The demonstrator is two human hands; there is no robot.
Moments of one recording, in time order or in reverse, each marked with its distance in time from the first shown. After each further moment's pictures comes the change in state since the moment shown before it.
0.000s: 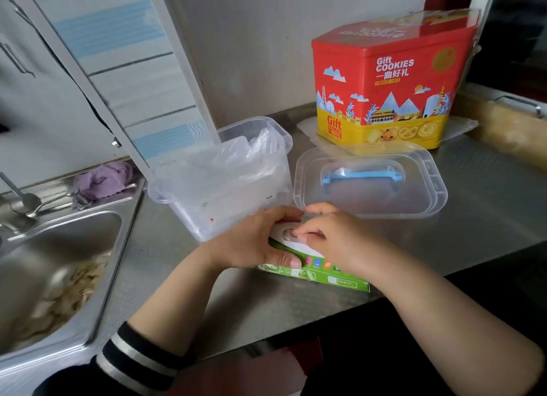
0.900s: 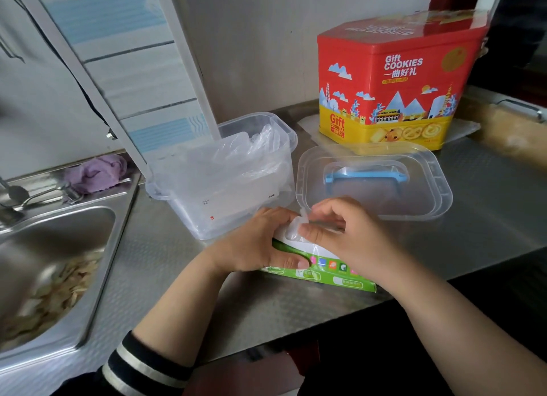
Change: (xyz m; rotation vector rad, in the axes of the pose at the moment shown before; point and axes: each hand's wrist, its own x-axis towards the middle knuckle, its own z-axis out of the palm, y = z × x) left_hand 0.005 -0.014 0.008 0.063 0.066 0.014; right_hand -0.006 0.009 0.004 0.372 0.248 -0.014
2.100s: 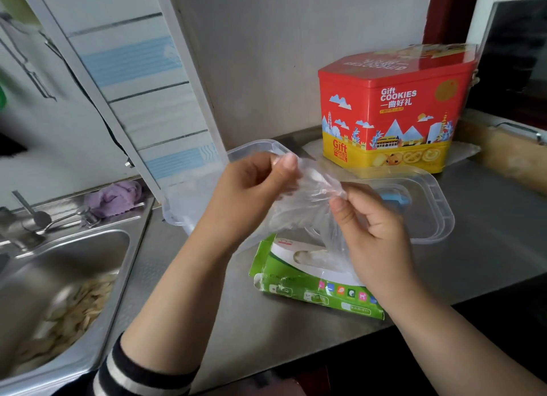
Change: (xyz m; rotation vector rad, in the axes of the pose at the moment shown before) left_hand -0.015 0.099 -0.068 -0.492 0.615 0.166; right_hand -0.001 -0.035 -0.008 0.243 0.380 -0.472
